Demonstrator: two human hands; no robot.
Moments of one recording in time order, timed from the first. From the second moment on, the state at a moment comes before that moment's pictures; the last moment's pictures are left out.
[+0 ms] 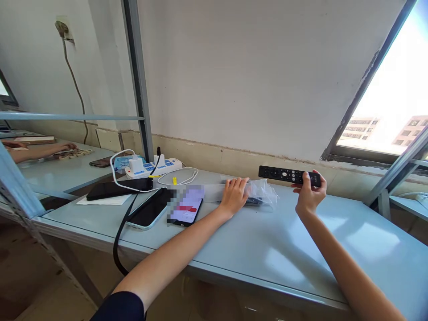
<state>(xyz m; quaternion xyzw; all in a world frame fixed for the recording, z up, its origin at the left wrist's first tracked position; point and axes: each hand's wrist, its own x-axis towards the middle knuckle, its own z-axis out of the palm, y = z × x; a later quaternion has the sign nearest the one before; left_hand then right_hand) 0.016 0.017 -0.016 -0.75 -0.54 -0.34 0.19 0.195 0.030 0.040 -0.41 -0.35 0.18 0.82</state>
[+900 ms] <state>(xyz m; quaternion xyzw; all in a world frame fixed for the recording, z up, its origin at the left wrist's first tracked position) 0.016 0.015 -0.014 -0.75 -0.54 -0.33 0.16 0.206 0.038 0.037 -0.45 -0.27 0.22 0.82</state>
